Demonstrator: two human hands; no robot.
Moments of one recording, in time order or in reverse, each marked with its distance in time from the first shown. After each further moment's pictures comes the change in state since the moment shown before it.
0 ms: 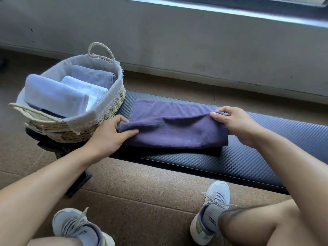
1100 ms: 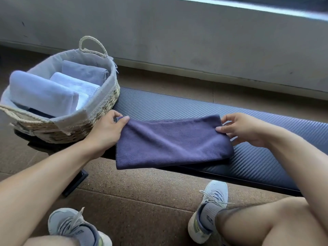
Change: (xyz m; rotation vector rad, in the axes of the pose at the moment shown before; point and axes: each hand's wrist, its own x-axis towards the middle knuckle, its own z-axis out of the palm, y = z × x) left_hand 0.027 -0.002 0.021 0.002 0.129 -0.139; right_hand 0.004 0.016 -0.031 -0.129 -0.264 0.190
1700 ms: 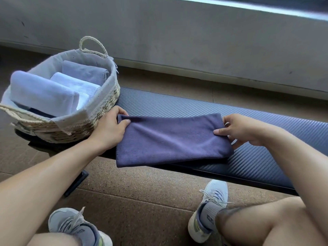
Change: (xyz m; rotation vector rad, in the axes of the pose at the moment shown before) left_hand 0.000 0.009 -0.002 0.123 -0.019 0.114; right_hand -0.001 -0.008 0.008 -0.264 0.052 0.068
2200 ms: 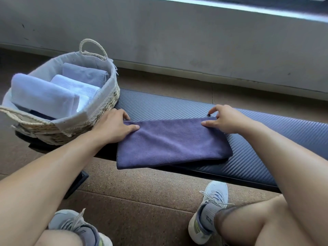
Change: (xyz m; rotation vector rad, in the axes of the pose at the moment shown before) left_hand 0.018 0.012 -0.004 0.417 -0.173 -0.037; right_hand 0.031 -0.019 0.002 -0.400 0.239 -0.153
